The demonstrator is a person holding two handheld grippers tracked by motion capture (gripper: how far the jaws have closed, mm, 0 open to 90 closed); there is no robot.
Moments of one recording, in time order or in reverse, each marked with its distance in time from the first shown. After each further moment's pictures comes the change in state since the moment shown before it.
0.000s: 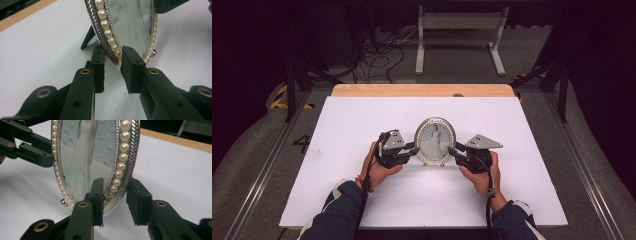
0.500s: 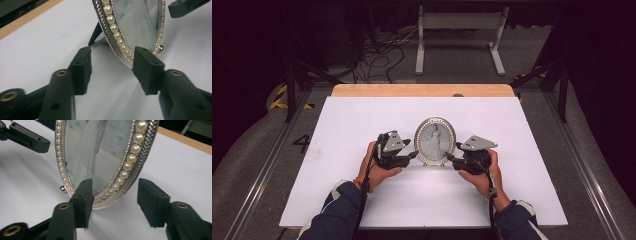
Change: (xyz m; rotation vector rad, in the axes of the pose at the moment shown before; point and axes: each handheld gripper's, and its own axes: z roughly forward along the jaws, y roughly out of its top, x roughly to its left) left arm -0.003 -0.002 -0.006 0.023 0.078 0.018; right arm 0.004 0.002 0.001 0.079 0.006 -0.111
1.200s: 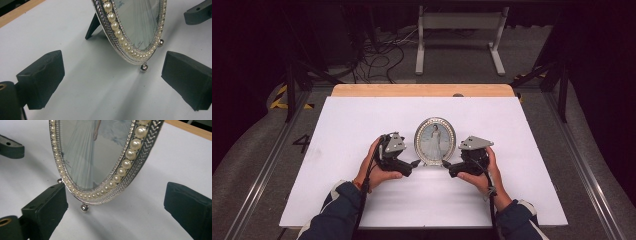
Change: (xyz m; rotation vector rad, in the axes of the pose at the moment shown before) left arm -0.002 -0.003 0.006 0.038 -0.026 -0.011; right arm -0.002 -0.004 0.010 0.052 0.013 0.010
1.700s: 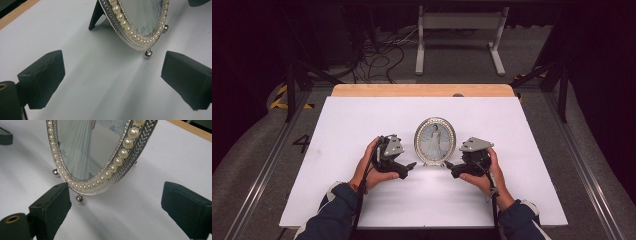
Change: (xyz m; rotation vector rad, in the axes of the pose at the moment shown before) left arm 0.000 -0.007 -0.009 0.047 0.035 0.055; right arm -0.002 -0.004 -0.003 0.033 -0.015 -0.052
